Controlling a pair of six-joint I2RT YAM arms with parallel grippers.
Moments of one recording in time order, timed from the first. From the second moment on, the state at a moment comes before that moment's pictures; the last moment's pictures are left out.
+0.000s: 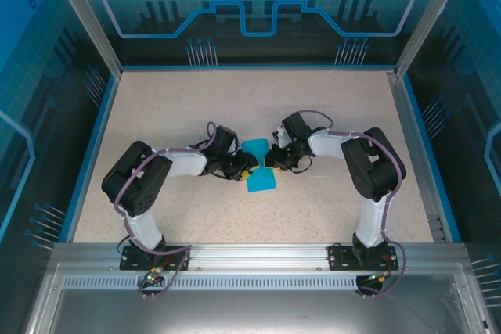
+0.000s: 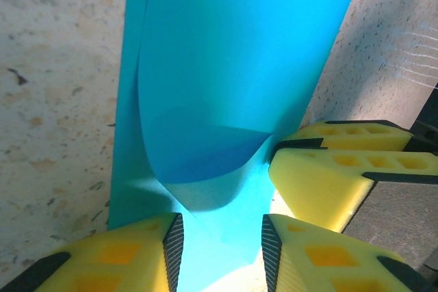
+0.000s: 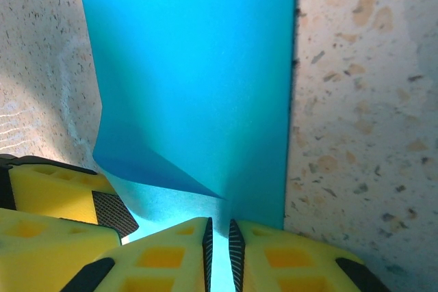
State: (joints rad) left arm -0.51 1.78 0.83 0.03 0.51 -1.16; right arm 0.47 1.93 1.07 -0.33 -0.56 0.53
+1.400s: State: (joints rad) left arm -0.55 1.70 1.09 -0.38 0.36 -0.86; right arm 0.35 1.56 0.99 -0.35 -0.41 0.57
